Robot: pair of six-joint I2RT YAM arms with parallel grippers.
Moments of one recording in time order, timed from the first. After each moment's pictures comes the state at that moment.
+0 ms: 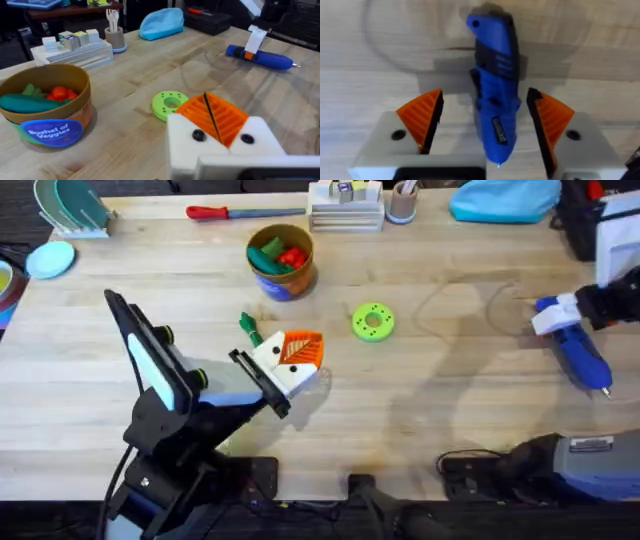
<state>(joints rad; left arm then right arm) -0.44 0.01 0.01 -0.05 0.40 -0.06 -0.54 1.65 1.17 -0.96 0.08 -0.64</state>
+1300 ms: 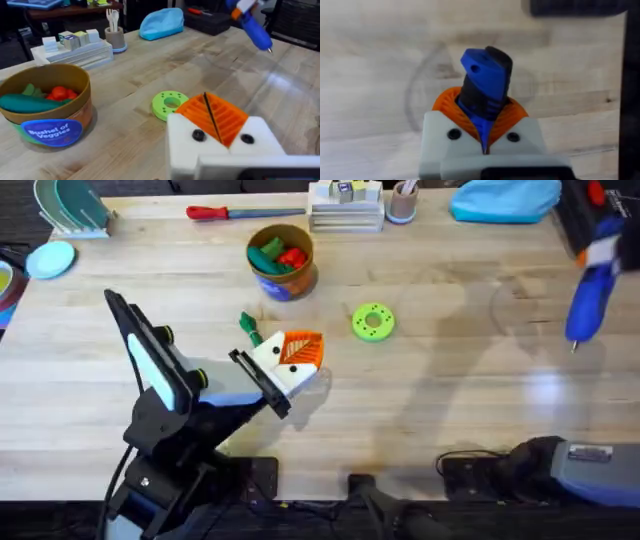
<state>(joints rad) -0.44 0.01 0.01 -0.05 0.40 -0.06 -0.51 1.54 1.29 -0.82 -0.04 -0.49</state>
